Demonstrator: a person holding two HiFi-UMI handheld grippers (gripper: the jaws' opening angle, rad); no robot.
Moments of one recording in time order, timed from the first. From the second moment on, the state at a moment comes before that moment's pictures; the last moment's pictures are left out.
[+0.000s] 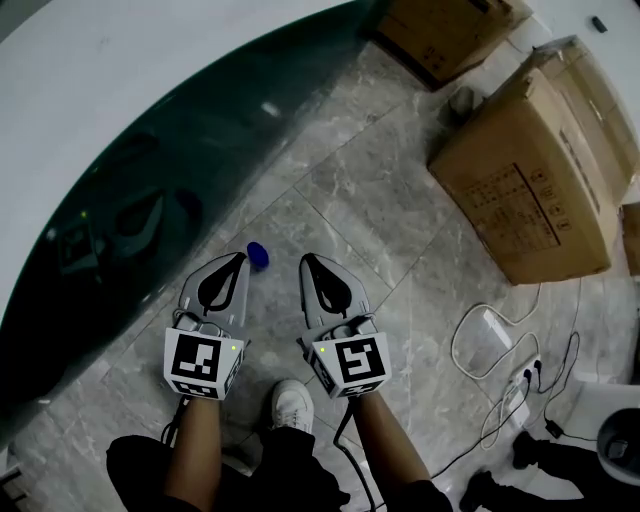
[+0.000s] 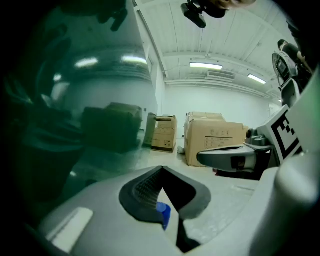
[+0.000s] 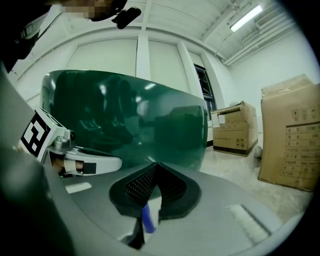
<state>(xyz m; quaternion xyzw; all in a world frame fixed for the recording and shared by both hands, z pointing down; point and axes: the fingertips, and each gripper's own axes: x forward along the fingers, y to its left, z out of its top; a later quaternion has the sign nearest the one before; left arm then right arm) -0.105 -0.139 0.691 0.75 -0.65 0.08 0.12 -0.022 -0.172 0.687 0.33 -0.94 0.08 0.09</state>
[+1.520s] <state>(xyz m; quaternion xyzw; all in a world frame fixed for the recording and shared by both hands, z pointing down) -0.066 -0.214 0.165 0.75 -0.65 0.09 0.04 0.034 -0.248 0.201 0.35 -0.93 0.09 0.04</state>
